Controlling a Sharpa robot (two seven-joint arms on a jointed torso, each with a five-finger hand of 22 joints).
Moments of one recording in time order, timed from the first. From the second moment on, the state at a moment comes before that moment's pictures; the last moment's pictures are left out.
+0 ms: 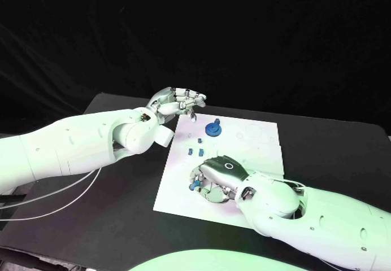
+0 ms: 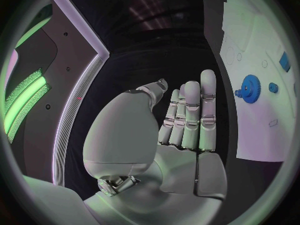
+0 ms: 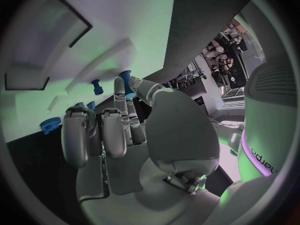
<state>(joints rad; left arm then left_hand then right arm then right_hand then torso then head) 1.20 -0.88 -0.02 1.48 -0.13 -0.17 0.37 1.39 -0.19 0.49 0.16 0.06 0.86 0.19 0.32 0.25 0.98 0.13 0.42 0.20 1.12 0.04 1.12 0.50 0.18 1.09 0.13 0.82 0.59 1.05 -0.57 -0.14 1.70 -1.79 -0.35 -0.20 1.30 -0.15 0.60 0.04 0.10 1.02 0.13 0.26 0.41 1.23 0.07 0.16 0.19 1.46 -0.01 1.42 1.24 0.05 1.47 0.10 1.42 1.31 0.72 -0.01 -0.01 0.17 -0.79</state>
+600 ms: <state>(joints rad) 1.20 -0.88 -0.02 1.48 -0.13 -0.17 0.36 1.39 -0.19 0.49 0.16 0.06 0.86 0.20 0.32 0.25 0.98 0.13 0.43 0.20 1.12 0.04 1.12 0.49 0.18 1.09 0.13 0.82 0.59 1.05 -0.56 -0.14 1.69 -1.79 -0.33 -0.20 1.24 -0.20 0.55 0.08 0.11 0.95 0.15 0.21 0.44 1.22 0.07 0.15 0.21 1.47 -0.01 1.42 1.22 0.05 1.47 0.10 1.41 1.31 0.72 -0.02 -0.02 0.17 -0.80</state>
